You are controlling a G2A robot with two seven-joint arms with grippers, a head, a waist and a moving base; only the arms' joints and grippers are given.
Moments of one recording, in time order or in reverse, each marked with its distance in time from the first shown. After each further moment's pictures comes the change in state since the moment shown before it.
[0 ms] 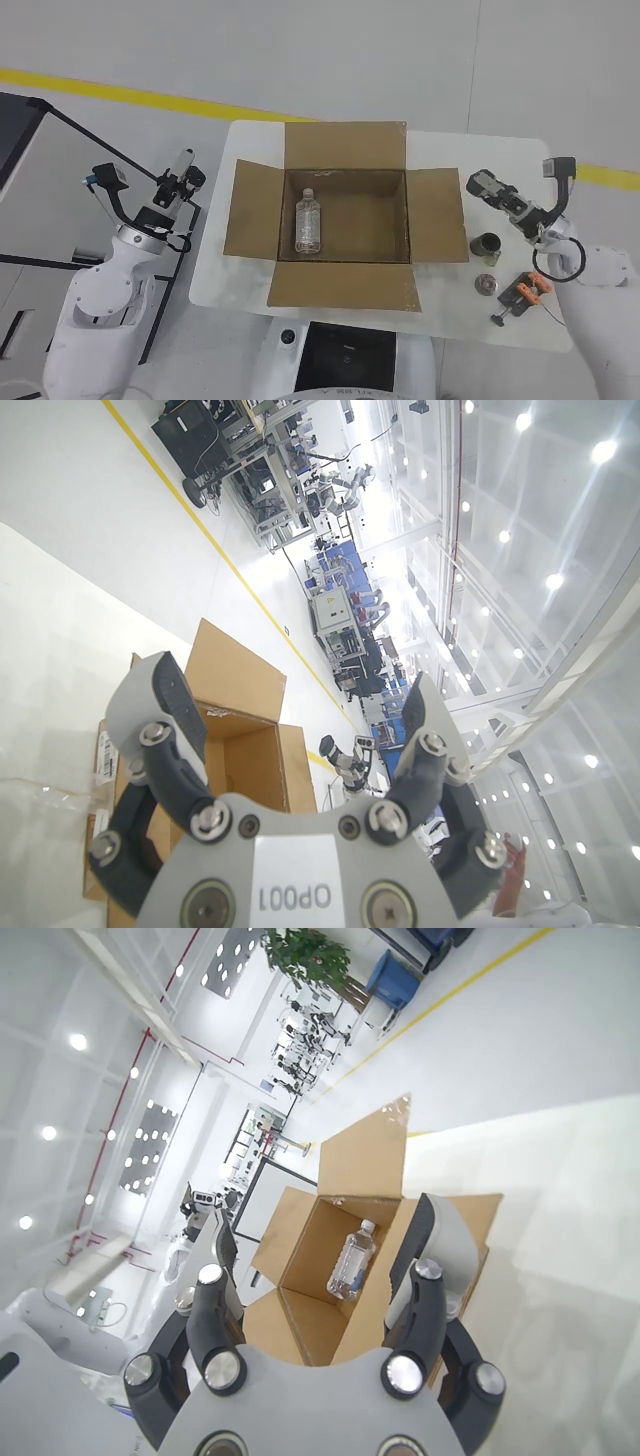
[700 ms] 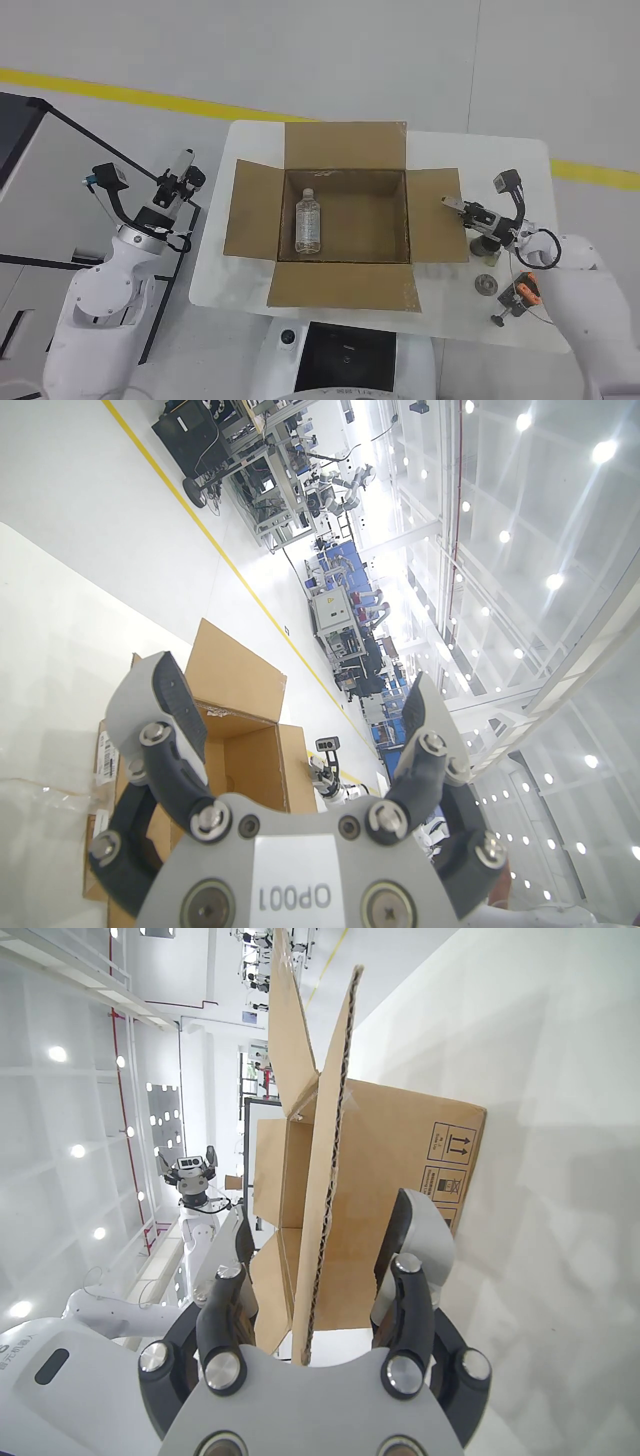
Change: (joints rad) left arm 0.000 0.000 0.000 0.000 0.000 0.000 0.000; right arm 0.187 -0.040 -0.206 0.321 0.104 0.029 0.280
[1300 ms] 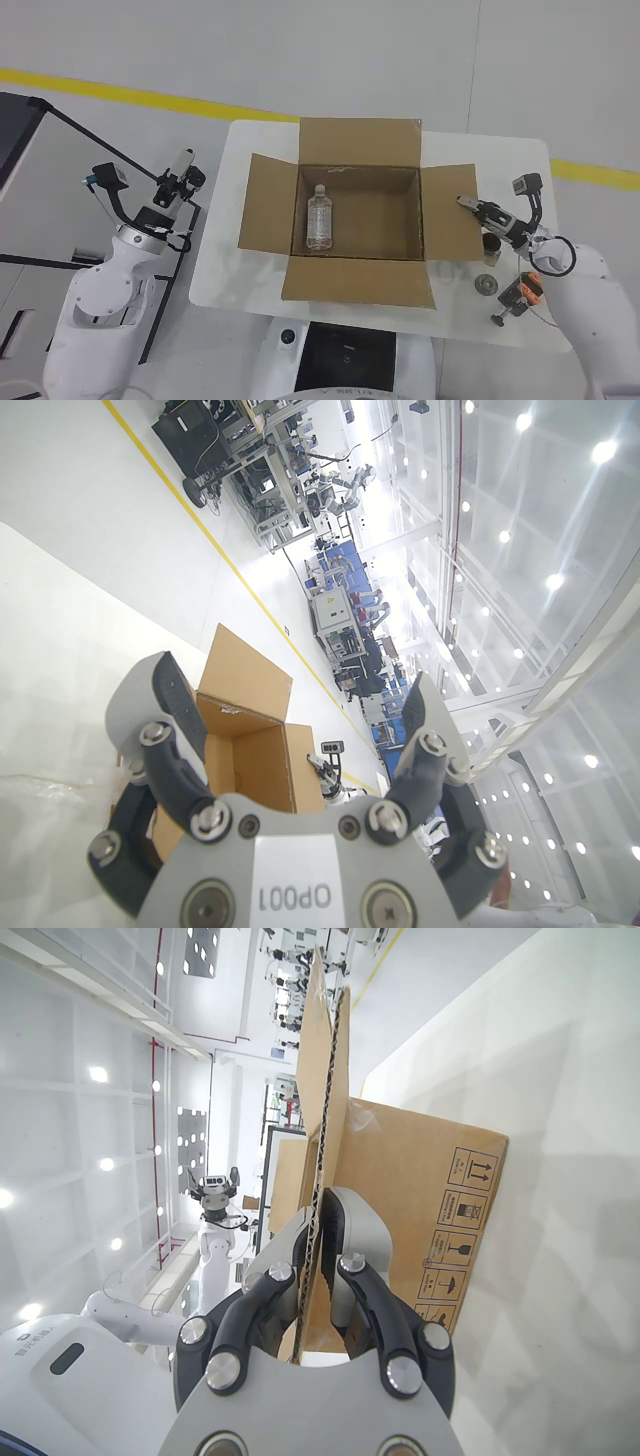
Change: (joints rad) left arm 0.000 0.000 0.000 0.000 0.000 0.000 0.000; right arm -0.023 0.010 0.054 0.076 0.105 -0.106 -0.006
